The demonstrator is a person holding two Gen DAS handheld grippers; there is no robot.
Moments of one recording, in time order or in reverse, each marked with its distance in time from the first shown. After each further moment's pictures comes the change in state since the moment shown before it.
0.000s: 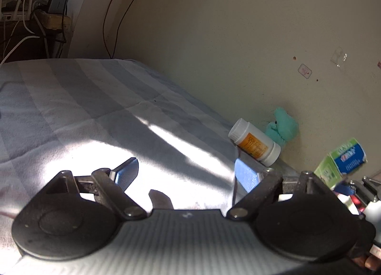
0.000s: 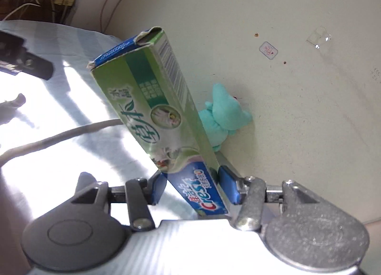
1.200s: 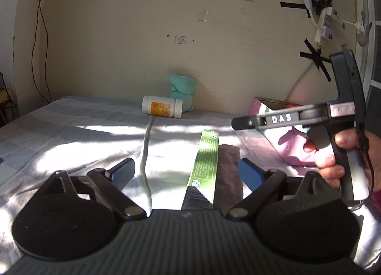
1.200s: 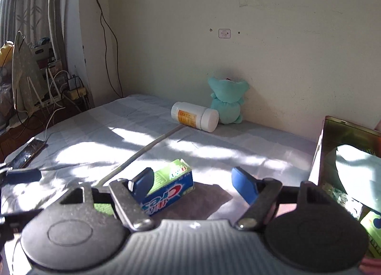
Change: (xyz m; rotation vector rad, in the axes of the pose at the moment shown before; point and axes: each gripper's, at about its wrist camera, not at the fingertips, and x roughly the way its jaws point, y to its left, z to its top) left arm -0.132 -0.075 -0.087 0.534 0.016 -0.227; right arm -0.068 -0.068 -0.066 0.616 -0.092 0.325
